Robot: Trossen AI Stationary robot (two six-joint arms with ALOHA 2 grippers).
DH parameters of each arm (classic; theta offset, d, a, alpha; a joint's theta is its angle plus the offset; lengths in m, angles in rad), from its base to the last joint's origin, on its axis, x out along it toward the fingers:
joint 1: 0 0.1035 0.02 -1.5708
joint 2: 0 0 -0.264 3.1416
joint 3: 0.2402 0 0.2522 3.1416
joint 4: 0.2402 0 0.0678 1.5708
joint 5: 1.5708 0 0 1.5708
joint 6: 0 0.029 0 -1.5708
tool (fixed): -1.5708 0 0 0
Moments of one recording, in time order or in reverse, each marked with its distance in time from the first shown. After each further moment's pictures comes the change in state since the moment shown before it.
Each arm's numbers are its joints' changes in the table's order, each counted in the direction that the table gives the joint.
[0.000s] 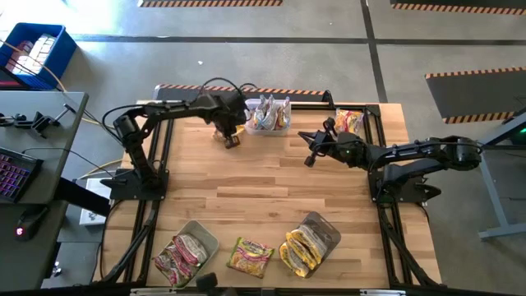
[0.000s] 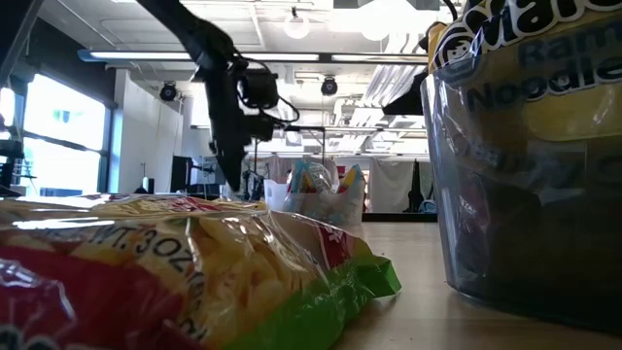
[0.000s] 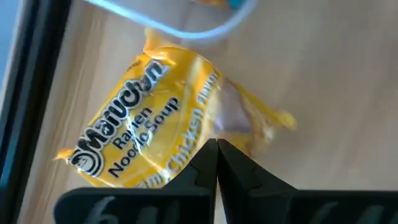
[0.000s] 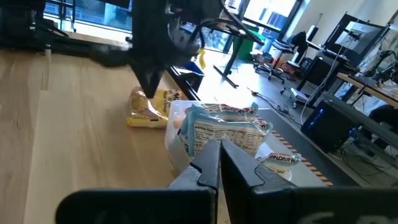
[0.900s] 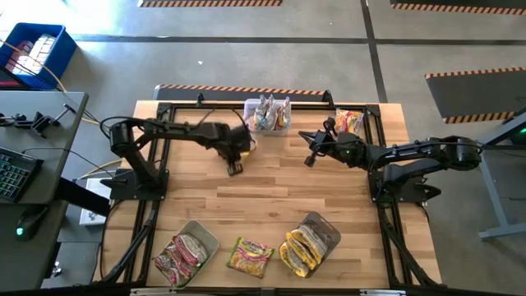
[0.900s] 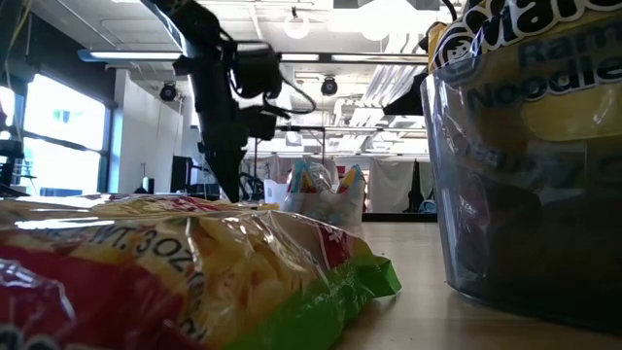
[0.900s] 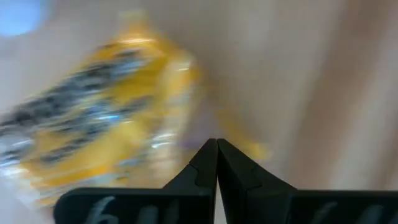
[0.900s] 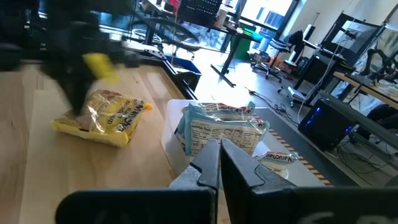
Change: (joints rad) left arm -0.297 -0.080 -0.184 -0.121 -0.057 -0.252; right arm 0.000 0.000 0.000 0.000 -0.014 0.000
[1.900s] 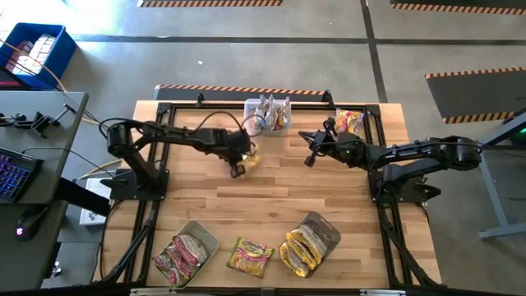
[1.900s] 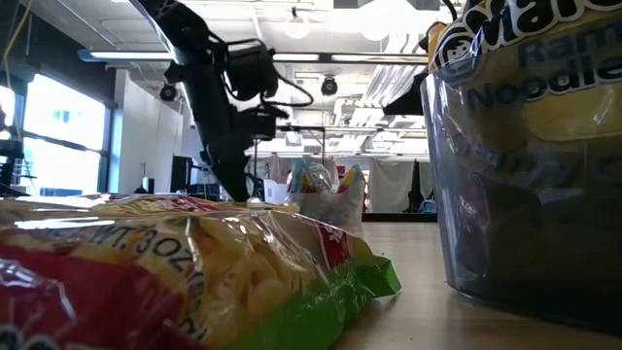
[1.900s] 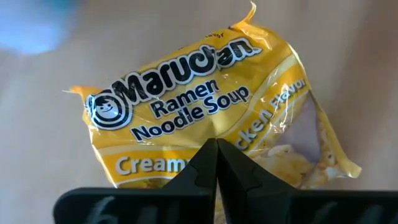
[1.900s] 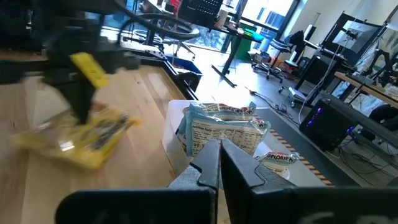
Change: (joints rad) left arm -0.033 -0.014 -0.098 -0.166 0.063 -0.061; right arm 0.000 0.000 0.000 0.000 0.003 0.002
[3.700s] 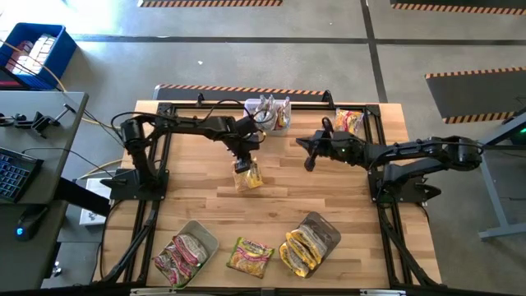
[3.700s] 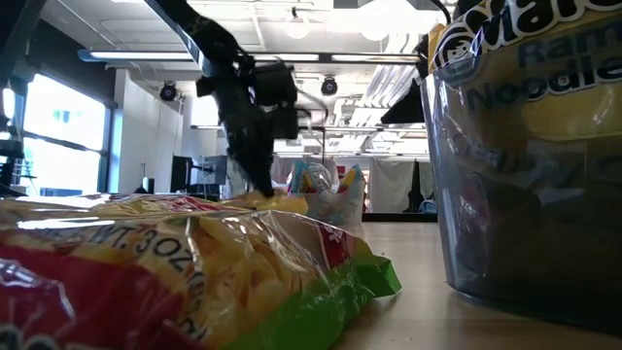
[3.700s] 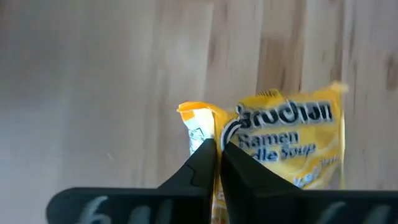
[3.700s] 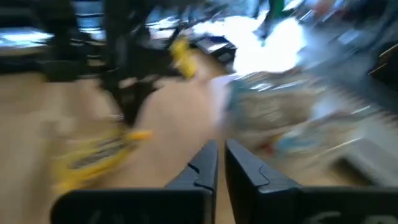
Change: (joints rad) left arm 0.113 0.126 0.182 0.045 -0.399 0.231; right arm -0.003 -0.009 0.051 0.195 0.146 0.314
